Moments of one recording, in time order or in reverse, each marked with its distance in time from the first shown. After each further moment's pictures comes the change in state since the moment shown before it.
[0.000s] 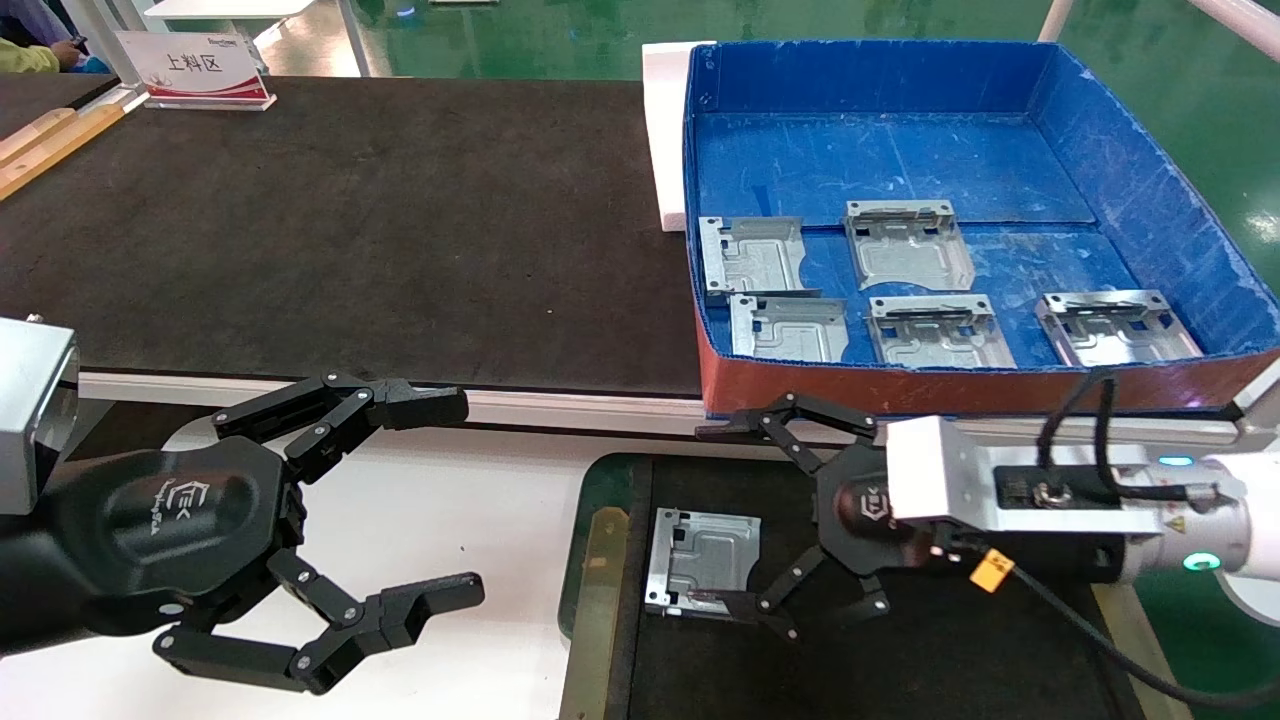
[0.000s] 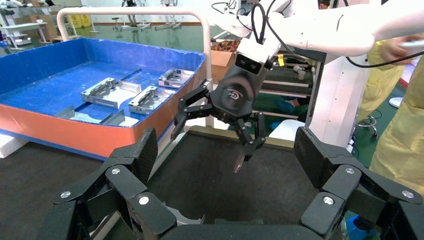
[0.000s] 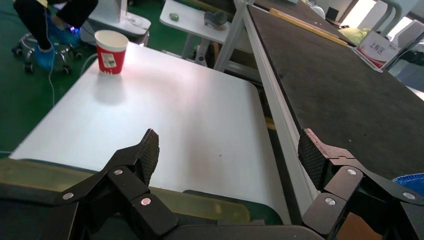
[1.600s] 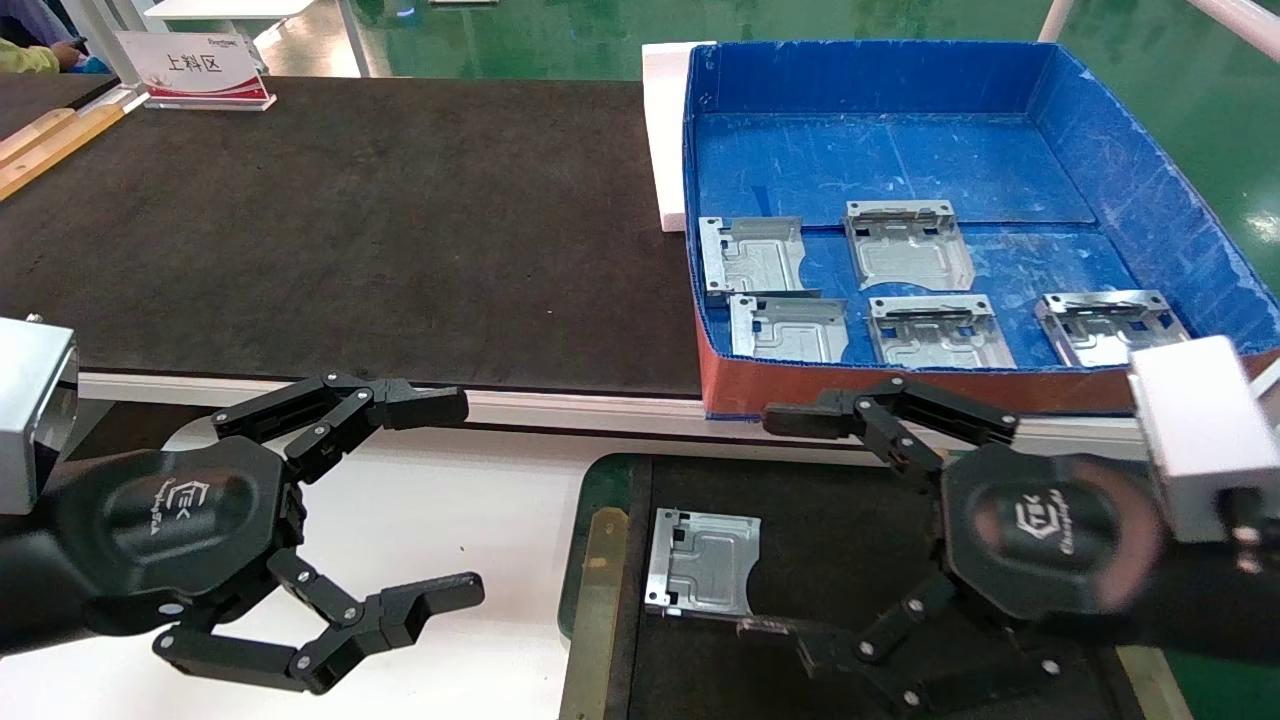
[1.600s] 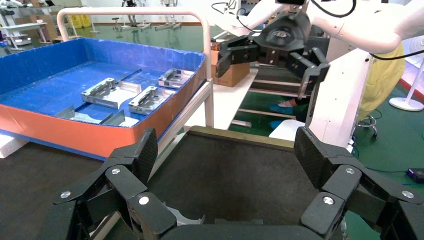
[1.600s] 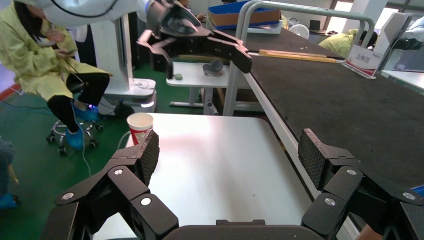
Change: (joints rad) left arm 0.000 0.000 0.000 0.000 0.000 0.000 0.000; right arm -0.256 0.236 0.259 0.512 0.223 0.077 0.538
